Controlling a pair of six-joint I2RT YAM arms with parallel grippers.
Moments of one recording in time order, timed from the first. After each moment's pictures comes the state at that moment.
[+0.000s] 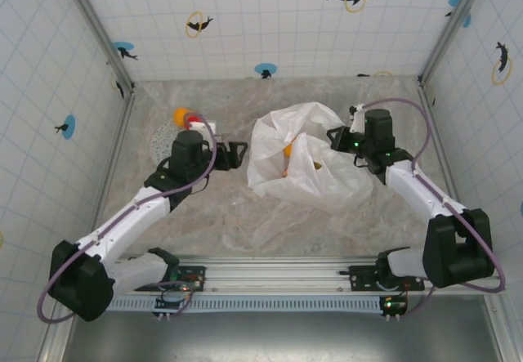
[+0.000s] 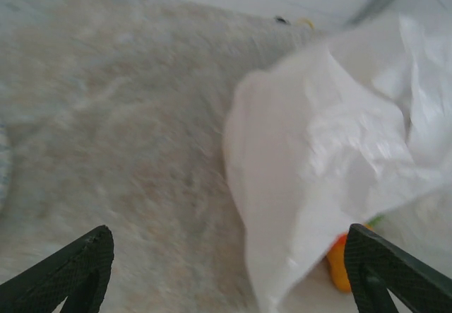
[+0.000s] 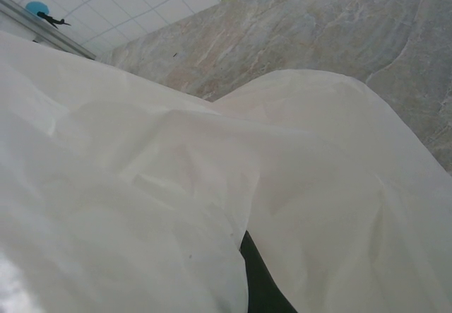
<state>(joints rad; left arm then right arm) -0.49 1.10 0.75 -0.10 0.14 -0.44 0.25 1.32 0.83 -0.06 -0.39 0.46</state>
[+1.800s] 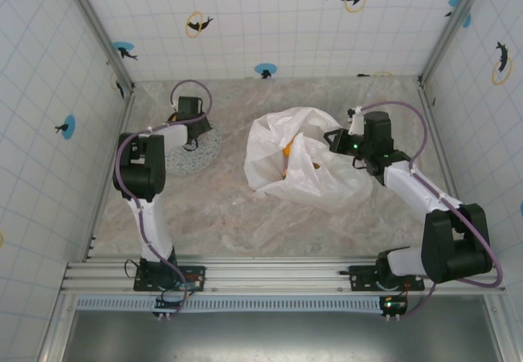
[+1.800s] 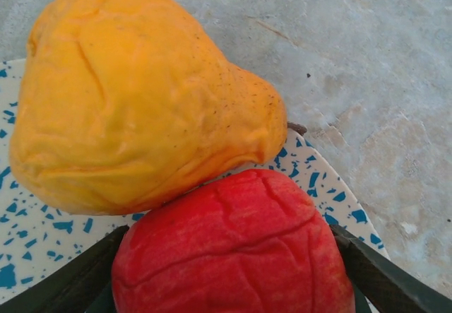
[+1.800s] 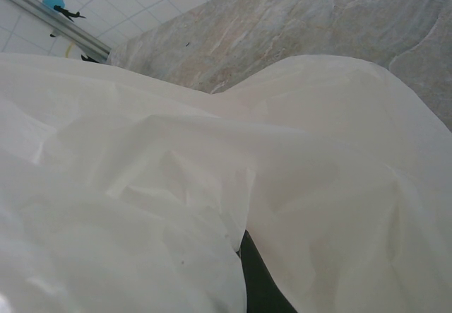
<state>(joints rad) -0.14 2.07 1.30 -0.08 -0.16 -0.44 0.24 1.35 0.80 -0.01 -0.45 0.48</state>
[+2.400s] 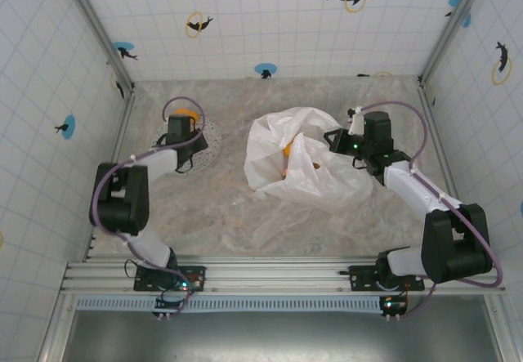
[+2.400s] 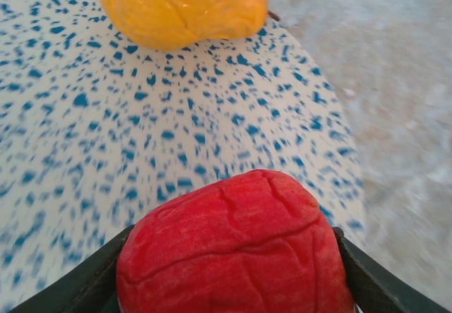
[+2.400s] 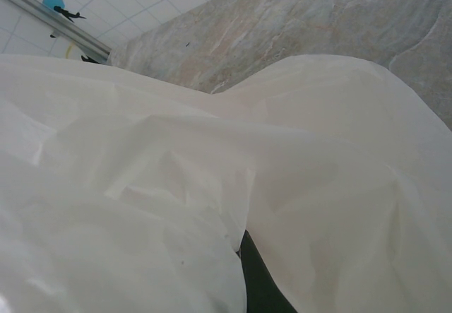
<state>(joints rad) -0.16 1.66 0.88 -0.01 -0.06 -0.46 0.24 1.35 0.80 -0.01 -0.45 0.49</state>
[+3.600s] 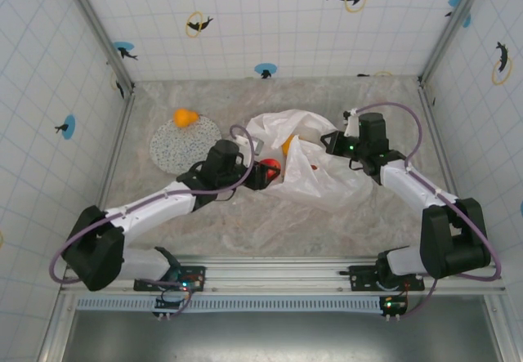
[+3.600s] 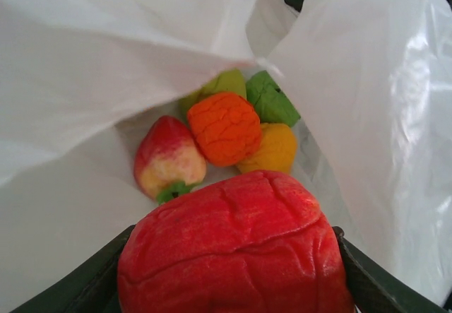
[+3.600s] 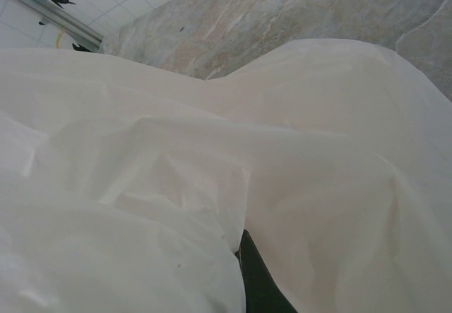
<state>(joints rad) -0.74 1.34 0.77 0.02 0.32 -0.42 0.27 1.38 0.80 -0.01 -0.44 0.49</state>
